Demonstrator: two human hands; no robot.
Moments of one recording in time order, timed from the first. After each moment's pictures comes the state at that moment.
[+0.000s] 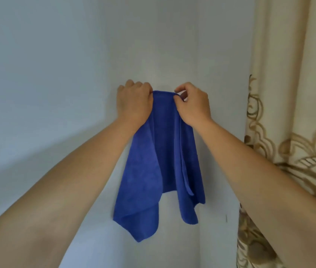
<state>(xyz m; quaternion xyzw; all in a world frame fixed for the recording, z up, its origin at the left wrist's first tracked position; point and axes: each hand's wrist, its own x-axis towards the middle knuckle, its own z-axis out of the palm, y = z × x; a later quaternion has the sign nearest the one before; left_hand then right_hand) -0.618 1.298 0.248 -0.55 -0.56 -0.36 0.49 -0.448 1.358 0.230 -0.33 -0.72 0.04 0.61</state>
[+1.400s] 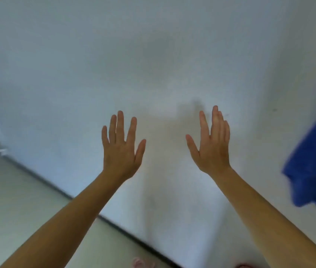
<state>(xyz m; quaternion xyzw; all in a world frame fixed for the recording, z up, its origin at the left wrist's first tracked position) -0.647 0.842 -0.043 -0.22 -0.88 -0.12 0.41 -0.592 1.103 -0.042 -0.01 -0.87 0.05 0.48</state>
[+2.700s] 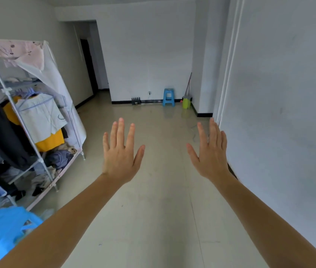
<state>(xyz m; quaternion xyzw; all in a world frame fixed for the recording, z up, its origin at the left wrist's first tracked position) -0.715 -0.162 -0.080 0.26 -0.89 0.12 0.35 -0.939 0.014 -0.108 0.43 -0.81 0.26 0.29</state>
